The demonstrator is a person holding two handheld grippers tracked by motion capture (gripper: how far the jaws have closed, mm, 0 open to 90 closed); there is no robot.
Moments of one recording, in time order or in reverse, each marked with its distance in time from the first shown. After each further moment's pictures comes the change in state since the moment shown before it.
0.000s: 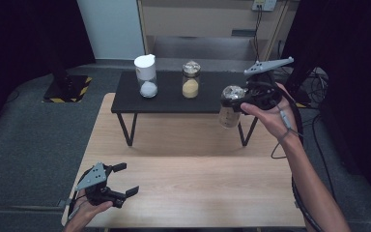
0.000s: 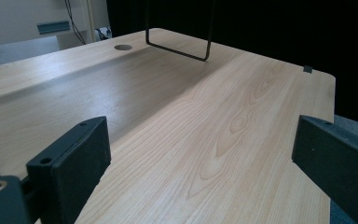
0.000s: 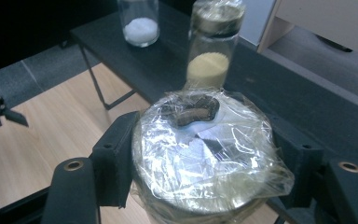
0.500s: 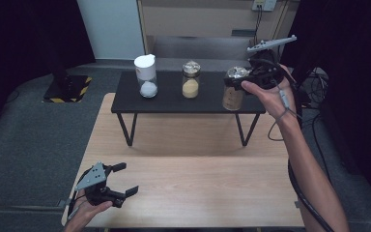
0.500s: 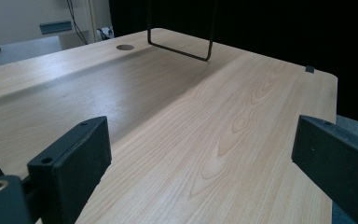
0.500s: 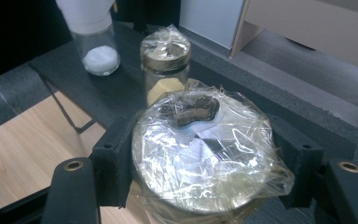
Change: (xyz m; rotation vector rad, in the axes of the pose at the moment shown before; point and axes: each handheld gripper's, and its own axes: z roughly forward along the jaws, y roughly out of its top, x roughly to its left) left arm 0.000 0.000 0.000 0.003 0.005 0.000; right arm -0.013 0.029 0.007 -0.014 -0.099 0.056
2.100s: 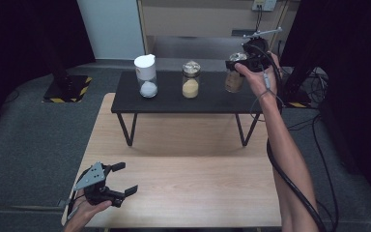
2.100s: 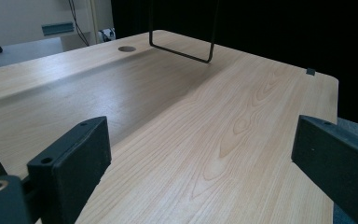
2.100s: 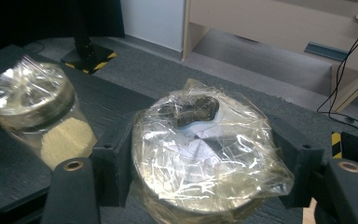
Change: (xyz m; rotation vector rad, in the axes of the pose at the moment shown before) left arm 0.001 -0.001 -0.002 -0.009 0.006 -0.004; right arm -0.025 0.010 0.072 -0.014 -0.204 0.106
